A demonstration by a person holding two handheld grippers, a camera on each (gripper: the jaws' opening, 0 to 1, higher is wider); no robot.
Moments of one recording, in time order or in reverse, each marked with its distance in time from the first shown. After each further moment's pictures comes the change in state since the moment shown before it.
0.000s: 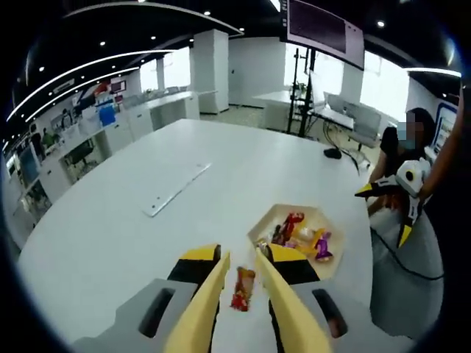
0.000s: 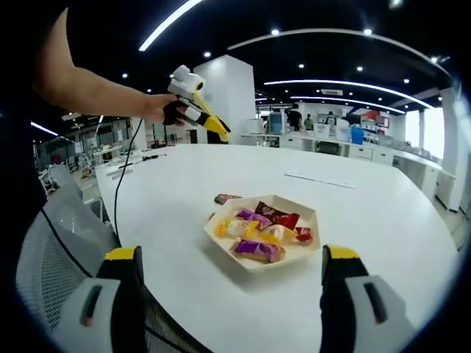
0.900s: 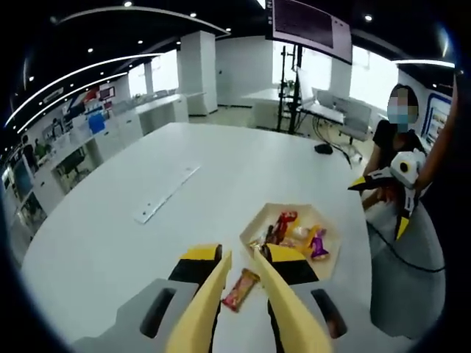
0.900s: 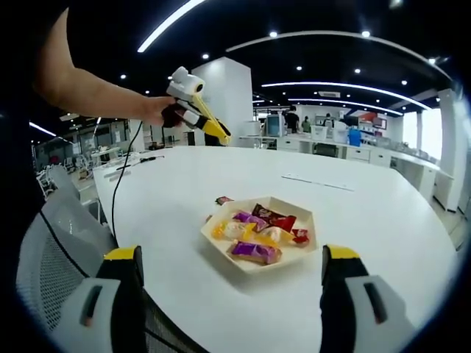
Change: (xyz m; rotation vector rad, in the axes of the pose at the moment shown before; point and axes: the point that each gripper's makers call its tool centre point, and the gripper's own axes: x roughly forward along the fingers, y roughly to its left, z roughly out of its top) left arm 0.010 -0.011 -0.004 0.066 0.010 -0.050; right arm -0.001 -0.003 0.002 -0.003 -0.011 -0.018
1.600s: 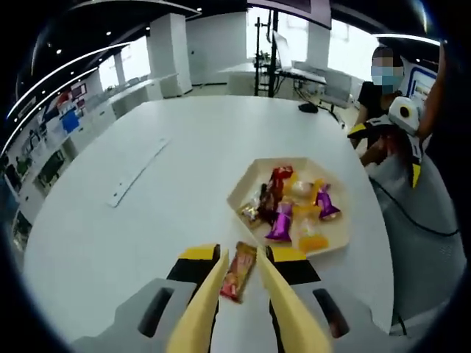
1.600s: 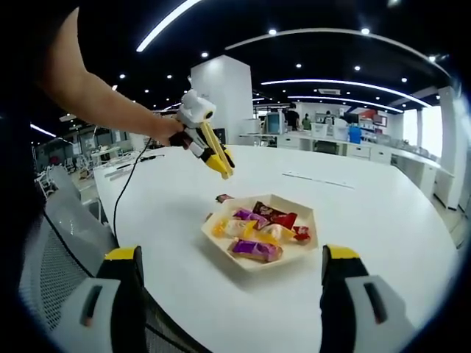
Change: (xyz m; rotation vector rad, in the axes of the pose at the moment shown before) left arm 0.061 -0.003 -0.076 0.115 0.155 -0.115; right arm 0.001 0.000 -0.003 0.009 0.014 0.004
